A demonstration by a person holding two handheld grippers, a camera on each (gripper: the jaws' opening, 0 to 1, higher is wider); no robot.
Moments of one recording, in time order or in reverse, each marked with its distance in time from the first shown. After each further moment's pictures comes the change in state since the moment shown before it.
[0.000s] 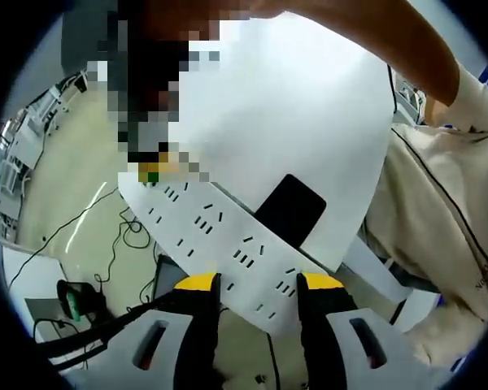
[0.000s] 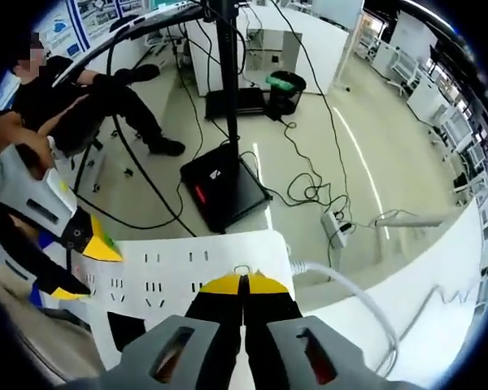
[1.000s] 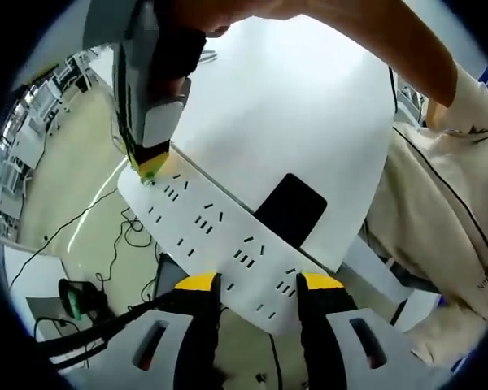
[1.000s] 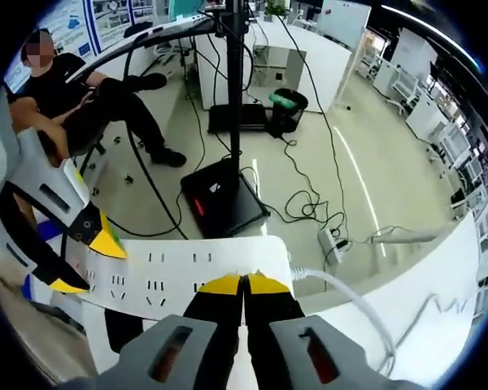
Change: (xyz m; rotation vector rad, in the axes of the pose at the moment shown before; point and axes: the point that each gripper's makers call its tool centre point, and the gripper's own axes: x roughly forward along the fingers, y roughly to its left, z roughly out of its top) left arm 0.001 -0.001 -0.001 -0.001 0.012 0.010; right arm -0.007 0.006 0.001 -0.043 -0.101 -0.016
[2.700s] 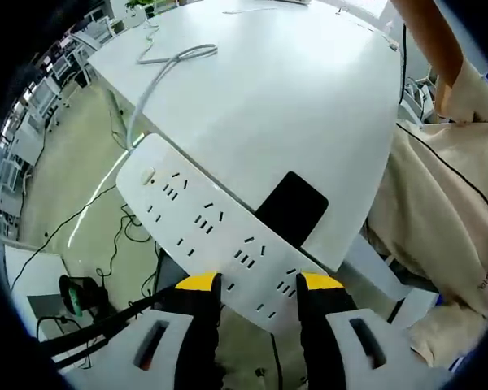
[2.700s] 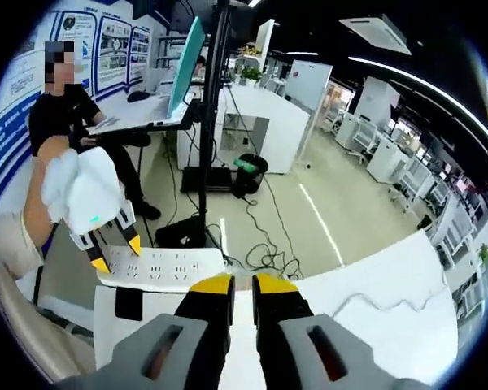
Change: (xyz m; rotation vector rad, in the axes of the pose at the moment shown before) left arm -0.003 -0.001 0.000 -0.005 0.030 0.002; right arm -0.161 -0.040 -0.009 -0.013 -0.362 -0.183
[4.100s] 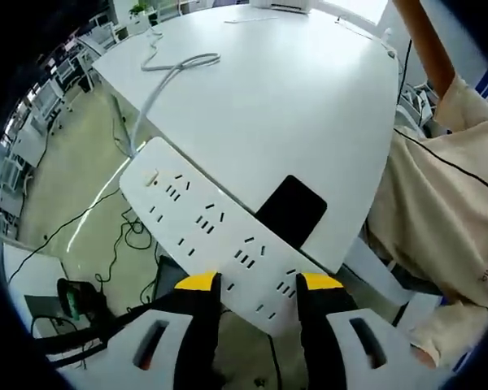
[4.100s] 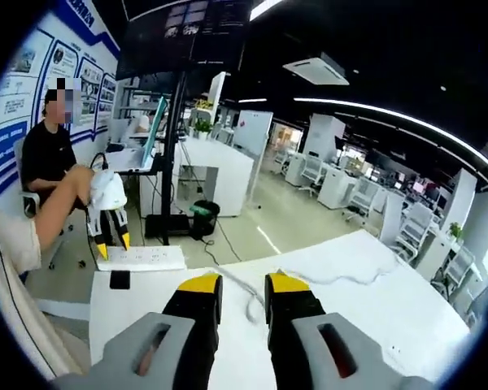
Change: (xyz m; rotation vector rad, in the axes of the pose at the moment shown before) left arm 0.003 -0.023 0.002 -0.003 -0.076 0.004; right arm -0.171 -0.060 -0.073 0.117 -0.278 -0.238
